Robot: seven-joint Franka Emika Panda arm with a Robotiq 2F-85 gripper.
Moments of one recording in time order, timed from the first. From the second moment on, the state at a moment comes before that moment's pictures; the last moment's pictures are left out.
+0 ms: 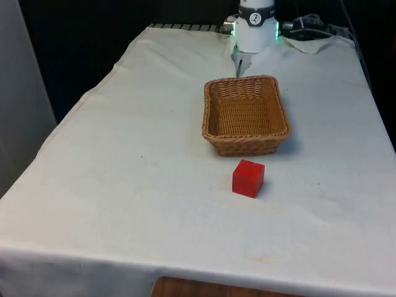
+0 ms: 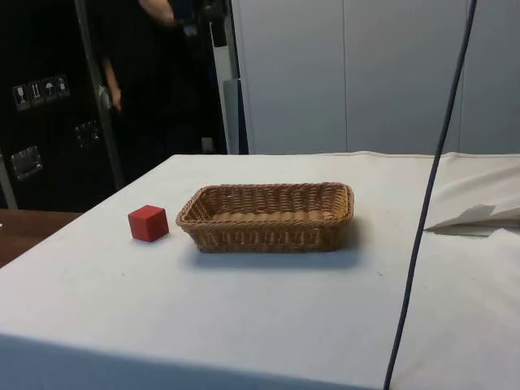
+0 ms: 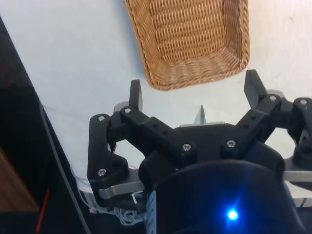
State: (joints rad) arm 0.29 0.06 -0.30 -1.86 0.04 1.87 -0.04
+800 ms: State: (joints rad) arm 0.29 0.24 -0.27 -1.73 0.05 1.95 0.03
